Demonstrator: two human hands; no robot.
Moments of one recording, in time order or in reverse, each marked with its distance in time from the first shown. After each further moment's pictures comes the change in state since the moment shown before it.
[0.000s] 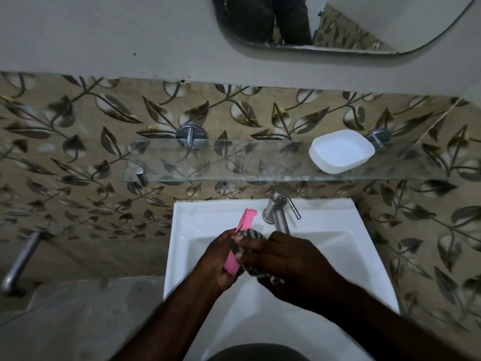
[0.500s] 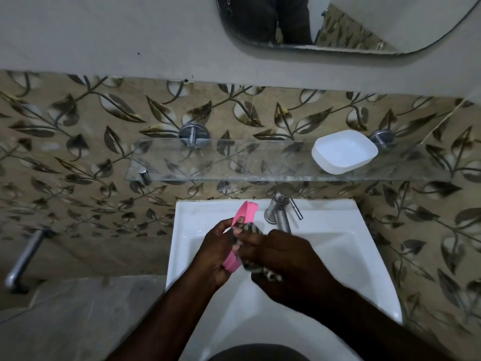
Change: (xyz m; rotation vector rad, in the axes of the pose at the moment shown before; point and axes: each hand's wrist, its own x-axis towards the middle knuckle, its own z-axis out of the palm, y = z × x) left_hand -0.012 0.011 0.003 0.172 0.008 0.163; right_hand 0.009 -0.010 0.002 0.095 0.033 0.131
